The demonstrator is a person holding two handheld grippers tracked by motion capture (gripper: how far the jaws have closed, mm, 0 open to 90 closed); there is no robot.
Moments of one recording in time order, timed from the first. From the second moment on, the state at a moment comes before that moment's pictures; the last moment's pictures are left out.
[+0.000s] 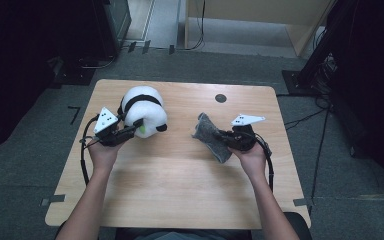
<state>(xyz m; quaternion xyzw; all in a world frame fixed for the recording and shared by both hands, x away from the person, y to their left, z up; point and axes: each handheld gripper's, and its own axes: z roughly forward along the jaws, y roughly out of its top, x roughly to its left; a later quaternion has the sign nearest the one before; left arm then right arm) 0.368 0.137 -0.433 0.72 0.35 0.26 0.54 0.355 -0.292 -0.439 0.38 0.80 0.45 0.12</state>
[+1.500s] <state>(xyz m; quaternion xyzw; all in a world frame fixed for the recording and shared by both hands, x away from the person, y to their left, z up) 0.374 0.166 -0.465 0.74 0.40 0.15 0.52 0.376 -0.327 -0.471 0.44 0.77 0.44 0.14</state>
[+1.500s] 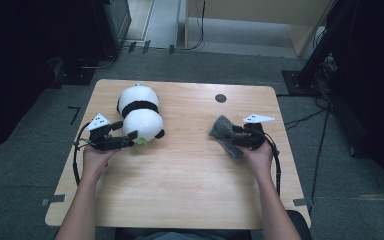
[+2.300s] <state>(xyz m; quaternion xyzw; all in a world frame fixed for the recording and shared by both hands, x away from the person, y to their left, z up) 0.337 0.111 -0.442 0.77 0.32 0.13 0.53 0.349 -0.275 -0.468 0.36 0.81 0.44 0.12</state>
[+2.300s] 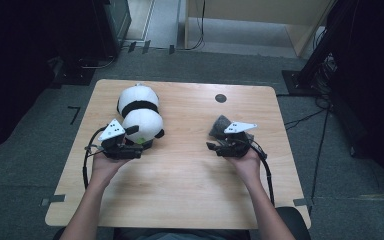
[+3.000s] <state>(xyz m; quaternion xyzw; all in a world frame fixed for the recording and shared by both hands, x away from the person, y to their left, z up) 0.333 0.053 -0.497 0.85 0.29 0.09 0.44 0.336 -0.228 -0.495 0.31 0.85 0.43 0.09</state>
